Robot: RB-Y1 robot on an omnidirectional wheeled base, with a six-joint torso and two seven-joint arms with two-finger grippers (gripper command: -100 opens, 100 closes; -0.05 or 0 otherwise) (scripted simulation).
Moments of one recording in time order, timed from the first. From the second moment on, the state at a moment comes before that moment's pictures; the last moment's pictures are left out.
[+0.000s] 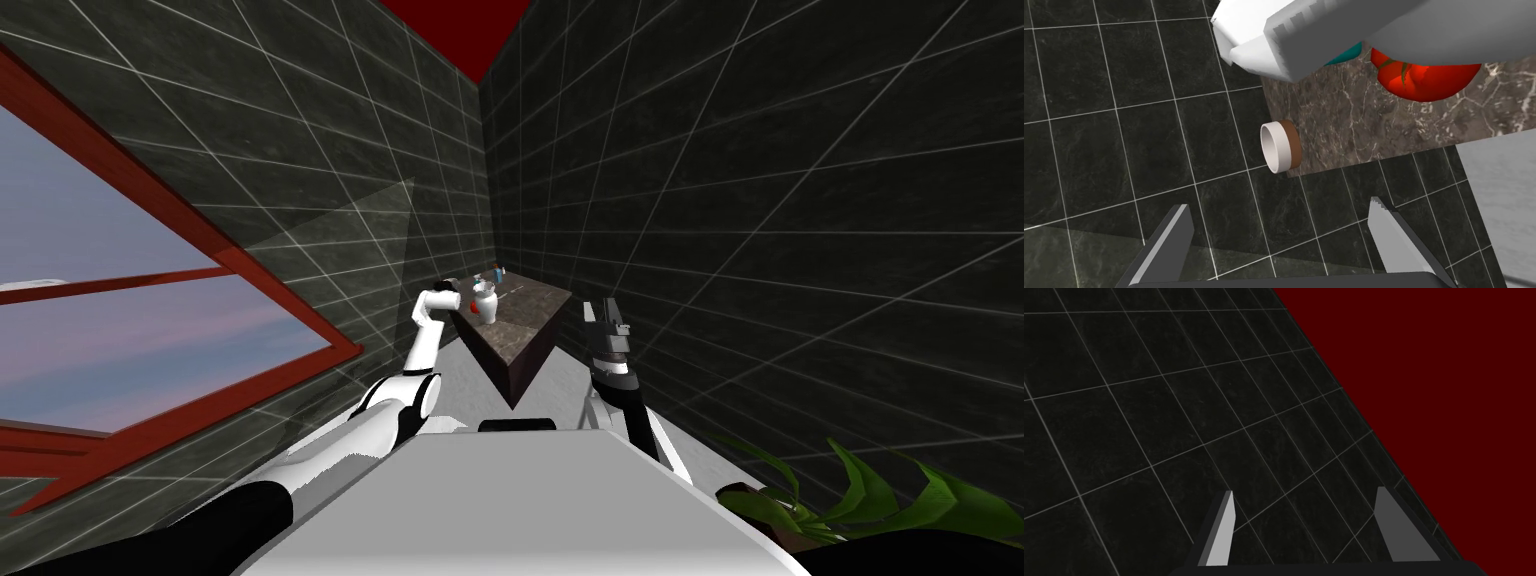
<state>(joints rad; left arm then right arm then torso) -0.67 0.24 0.18 -1.50 -0.08 1.00 0.19 0.50 0.00 0.06 -2.25 0.10 -0.62 -0.17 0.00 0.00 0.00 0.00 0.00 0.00</state>
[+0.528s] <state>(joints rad) -0.78 0.23 0.21 -1.43 -0.09 1.14 0.21 0.50 0.00 0.06 -2.25 0.10 -0.62 -0.17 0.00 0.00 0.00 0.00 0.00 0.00</state>
